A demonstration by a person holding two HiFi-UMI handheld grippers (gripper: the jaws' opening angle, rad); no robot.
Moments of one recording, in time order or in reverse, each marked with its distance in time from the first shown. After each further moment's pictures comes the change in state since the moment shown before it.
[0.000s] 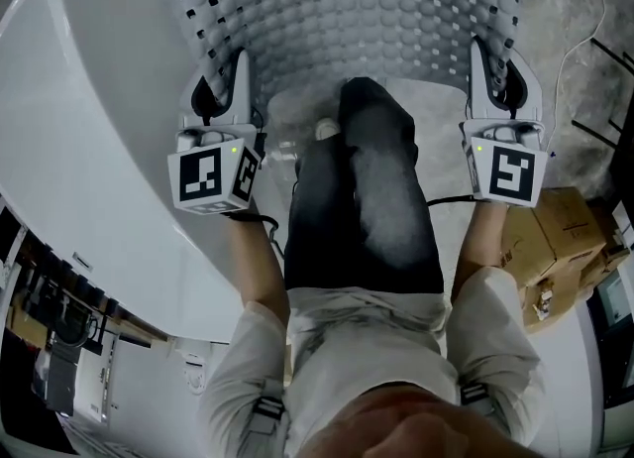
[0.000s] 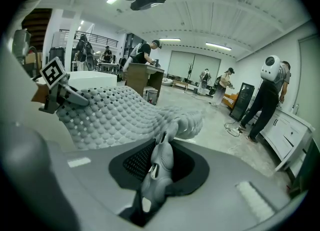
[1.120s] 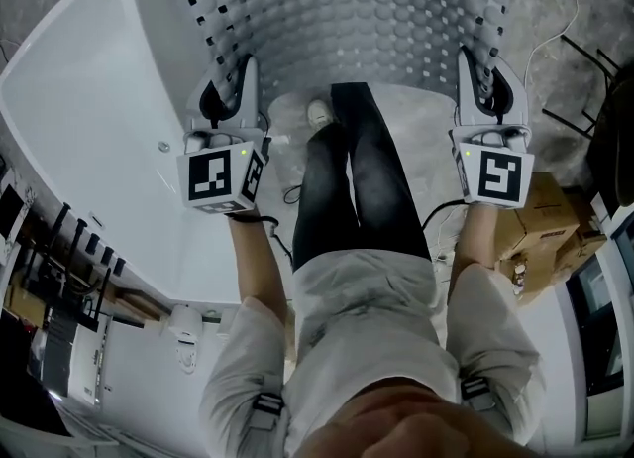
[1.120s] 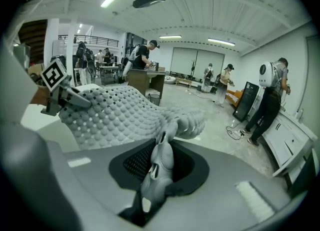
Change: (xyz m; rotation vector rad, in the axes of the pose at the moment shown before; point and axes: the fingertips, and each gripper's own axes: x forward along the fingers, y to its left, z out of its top) left arm 0.055 -0.008 -0.043 0.141 -0.106 -0.009; right arm 0.030 0.011 -0.078 0.037 -0.127 -0.060
